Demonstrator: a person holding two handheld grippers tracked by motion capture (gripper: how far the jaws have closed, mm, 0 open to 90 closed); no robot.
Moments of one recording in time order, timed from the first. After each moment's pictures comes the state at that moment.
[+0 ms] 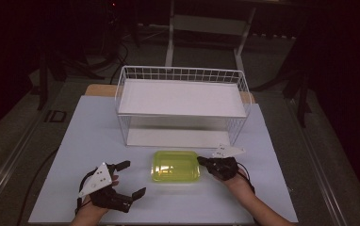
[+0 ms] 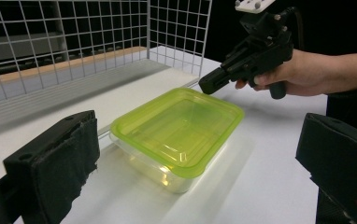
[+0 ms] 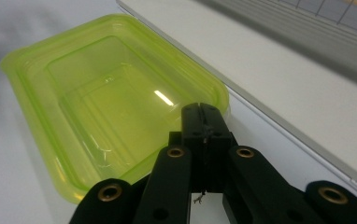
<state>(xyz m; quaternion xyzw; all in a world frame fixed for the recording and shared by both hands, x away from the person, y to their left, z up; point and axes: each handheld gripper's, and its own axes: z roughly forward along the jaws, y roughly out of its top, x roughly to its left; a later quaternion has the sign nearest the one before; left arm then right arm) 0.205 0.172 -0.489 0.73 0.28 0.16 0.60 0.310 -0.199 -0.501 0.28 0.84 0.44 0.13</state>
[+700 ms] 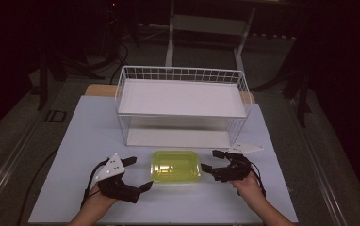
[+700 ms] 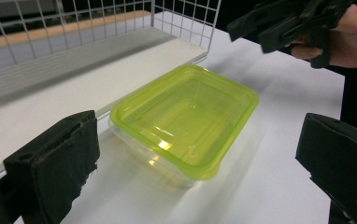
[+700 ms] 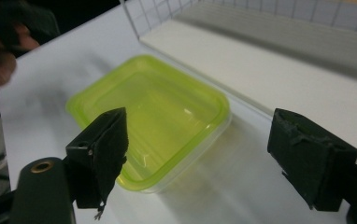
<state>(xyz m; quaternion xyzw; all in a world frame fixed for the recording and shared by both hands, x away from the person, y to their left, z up) 0.233 0.152 -0.484 0.77 0.31 0.12 0.54 0.301 -0.228 -0.475 0.33 0.80 0.50 0.06</state>
